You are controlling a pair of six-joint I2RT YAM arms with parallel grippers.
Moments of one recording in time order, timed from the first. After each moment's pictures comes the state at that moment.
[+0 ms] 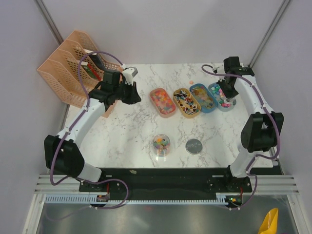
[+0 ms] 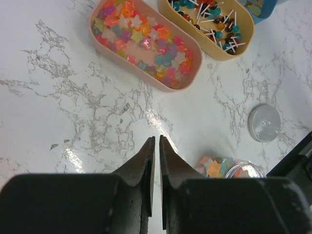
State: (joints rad) left arm -0.32 1.46 1.28 -0.50 0.39 -0.07; right arm 0.05 1.76 1.64 -0.99 0.21 -0.38
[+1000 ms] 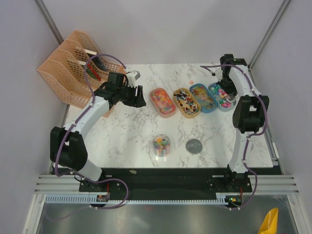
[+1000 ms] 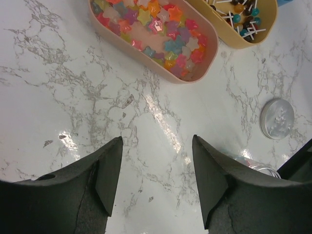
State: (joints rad) left arm -0.32 1.55 1.26 -0.49 0.39 -0.06; right arm 0.00 2.16 2.02 -1.24 0.30 -0.50
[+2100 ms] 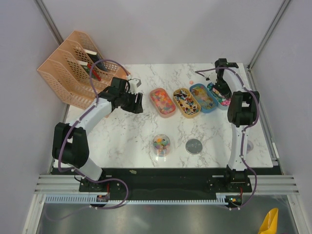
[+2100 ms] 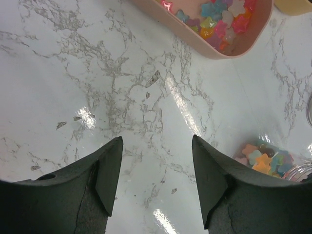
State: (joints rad) left arm -0.32 1.59 1.19 -0.49 0.31 0.02; right arm 0.01 2.38 2.14 -1.16 0.30 -0.66
